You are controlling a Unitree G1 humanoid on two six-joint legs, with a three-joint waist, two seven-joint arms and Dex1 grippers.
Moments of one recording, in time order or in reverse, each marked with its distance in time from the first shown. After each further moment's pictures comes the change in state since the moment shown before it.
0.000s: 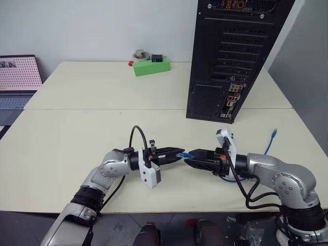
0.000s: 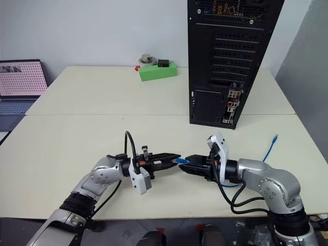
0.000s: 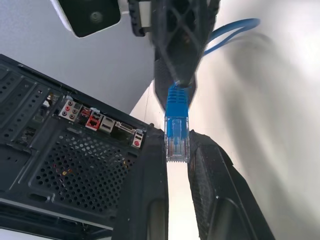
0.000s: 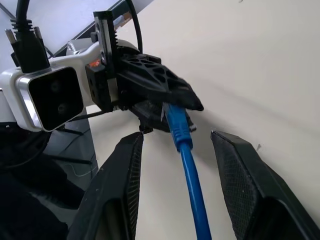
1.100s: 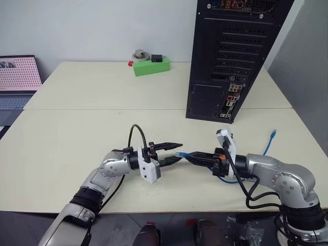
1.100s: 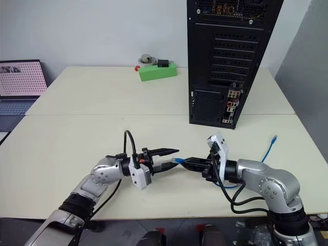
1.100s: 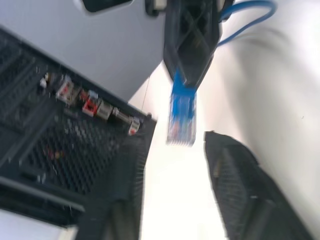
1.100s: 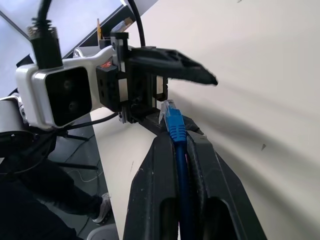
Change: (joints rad) left arm 0.024 0.023 -0.041 -0.030 -0.156 0.212 -0.057; right arm 0.000 0.000 -0.021 0.011 0.041 0.011 -0.047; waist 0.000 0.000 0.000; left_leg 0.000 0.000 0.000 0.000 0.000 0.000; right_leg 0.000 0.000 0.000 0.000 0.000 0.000
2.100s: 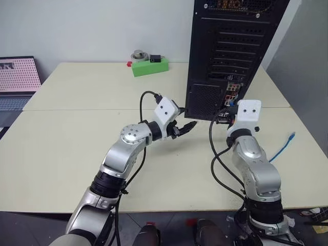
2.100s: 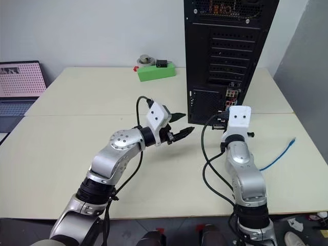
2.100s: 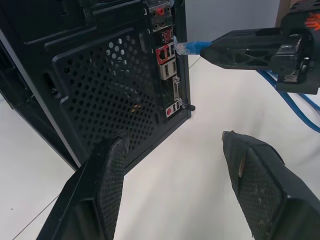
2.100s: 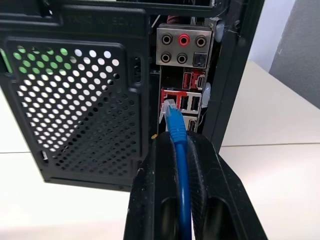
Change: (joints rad) left arm -0.198 -0.212 0.081 -0.419 -0.275 1.268 0.130; right arm -0.103 0.386 0.021 0.105 -0.828 -0.414 -0.833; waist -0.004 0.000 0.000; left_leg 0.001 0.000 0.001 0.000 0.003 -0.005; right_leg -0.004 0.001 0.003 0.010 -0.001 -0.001
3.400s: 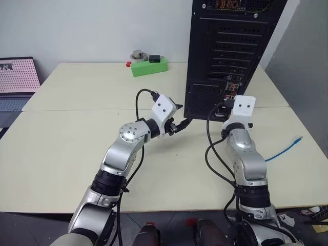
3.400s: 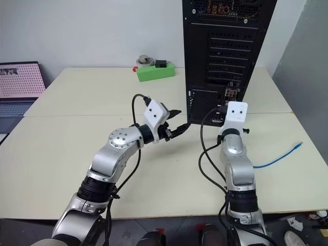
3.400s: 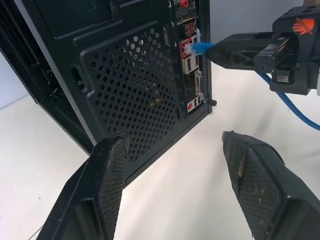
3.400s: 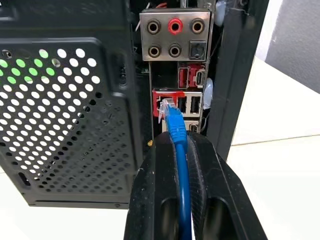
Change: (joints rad) left arm -0.005 -0.012 0.034 0.025 0.050 -0.001 0.011; right arm -0.096 0.090 -0.076 0.210 -0.039 -0.119 0.001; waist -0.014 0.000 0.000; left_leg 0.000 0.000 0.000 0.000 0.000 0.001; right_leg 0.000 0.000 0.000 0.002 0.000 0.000
